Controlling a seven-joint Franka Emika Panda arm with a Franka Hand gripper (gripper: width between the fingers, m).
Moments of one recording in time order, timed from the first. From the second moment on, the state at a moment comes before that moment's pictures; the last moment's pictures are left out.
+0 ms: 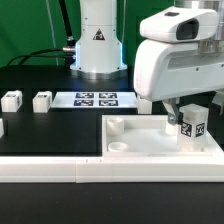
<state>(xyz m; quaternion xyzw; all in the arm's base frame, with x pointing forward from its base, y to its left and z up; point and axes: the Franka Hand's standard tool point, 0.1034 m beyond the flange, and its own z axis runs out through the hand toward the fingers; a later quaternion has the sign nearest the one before) 0.621 0.120 0.075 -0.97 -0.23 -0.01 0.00</state>
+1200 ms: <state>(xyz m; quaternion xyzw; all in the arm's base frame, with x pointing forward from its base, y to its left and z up) 0.624 0.117 0.074 -1.00 0.04 -0.02 0.03</state>
